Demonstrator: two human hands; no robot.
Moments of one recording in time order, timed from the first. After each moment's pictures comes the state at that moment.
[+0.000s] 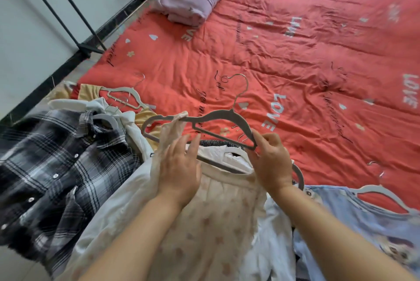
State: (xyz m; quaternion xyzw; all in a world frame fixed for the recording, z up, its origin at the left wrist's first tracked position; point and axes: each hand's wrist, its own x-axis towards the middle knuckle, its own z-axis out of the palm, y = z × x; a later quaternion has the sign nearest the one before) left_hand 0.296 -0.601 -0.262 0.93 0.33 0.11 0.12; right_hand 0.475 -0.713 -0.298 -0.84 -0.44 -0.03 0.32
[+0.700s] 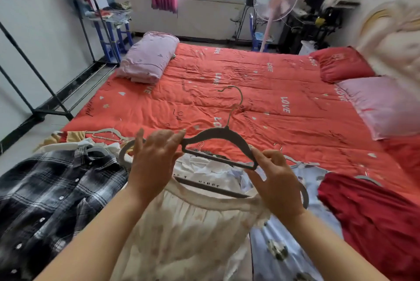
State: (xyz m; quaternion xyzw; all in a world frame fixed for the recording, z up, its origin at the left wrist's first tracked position) left_hand 0.145 -0.699 -0.071 0.94 0.10 0.34 0.02; right_hand 0.267 -0.942 -0.079 -0.82 -0.40 -0.23 0.33
